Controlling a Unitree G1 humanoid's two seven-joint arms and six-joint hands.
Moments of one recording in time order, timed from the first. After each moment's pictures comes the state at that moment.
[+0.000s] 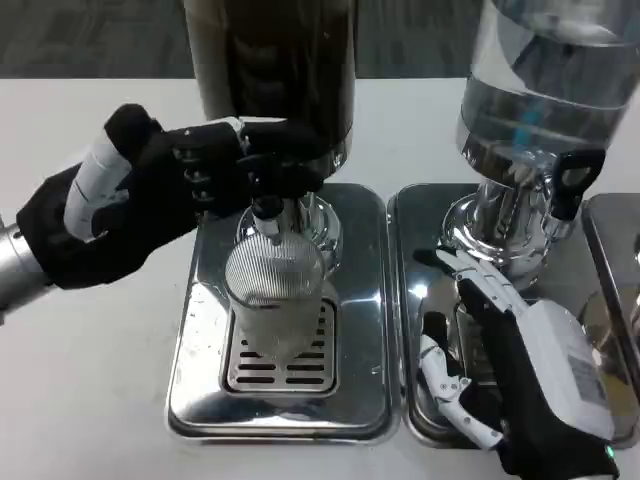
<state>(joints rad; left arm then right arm) -0.41 0.53 0.17 0.42 -0.52 -0.09 -1.24 0.40 -0.17 0.28 -0.28 -0.71 -0.17 -0.27</state>
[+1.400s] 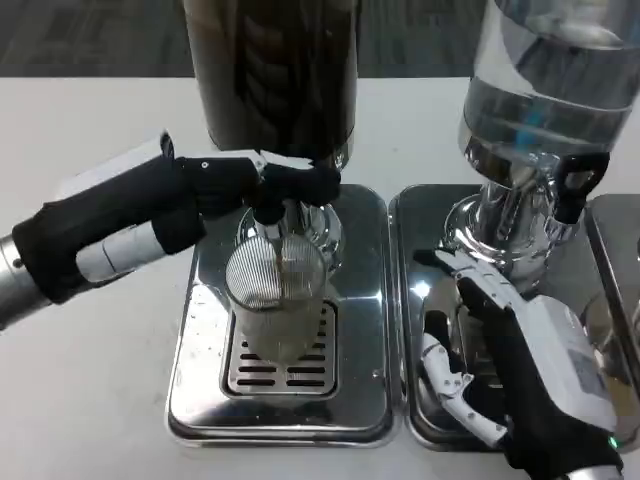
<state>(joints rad) -0.34 0.55 0.13 0.35 -0.41 -0.49 -1.19 0.38 -0.18 0.25 -0.28 -0.69 -0.17 -0.20</state>
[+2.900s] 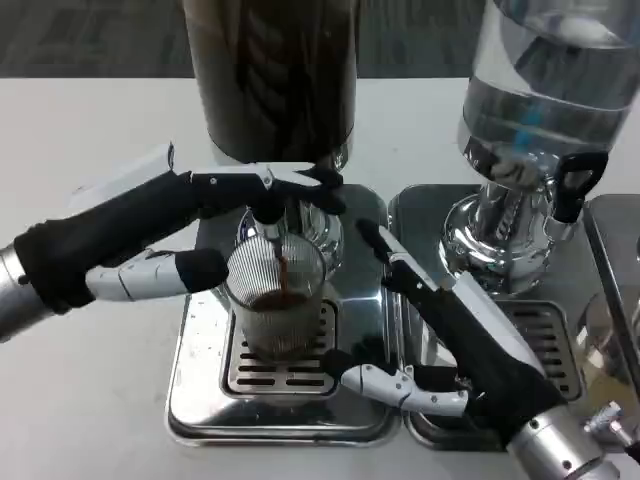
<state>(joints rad) -0.30 0.58 0.08 0.34 -0.36 -0.67 -1.07 0.14 -0.23 0.25 -0.09 -0.29 -0.25 0.15</state>
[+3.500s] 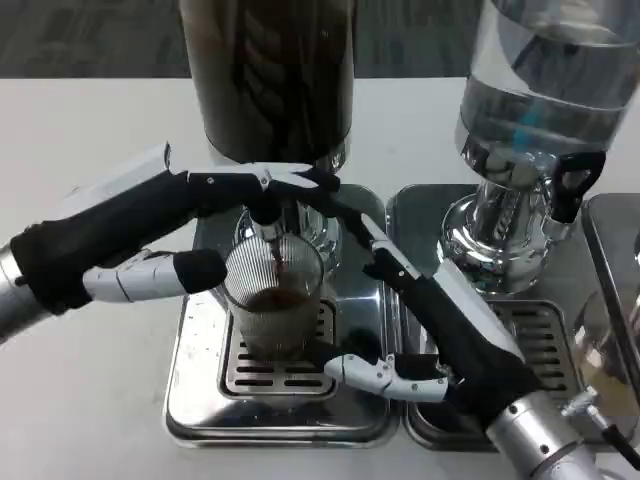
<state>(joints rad) -0.29 0.59 0.08 0.33 -0.36 -0.68 -1.06 0.08 -0.20 0.27 -0.01 -0.31 -0.29 0.13</state>
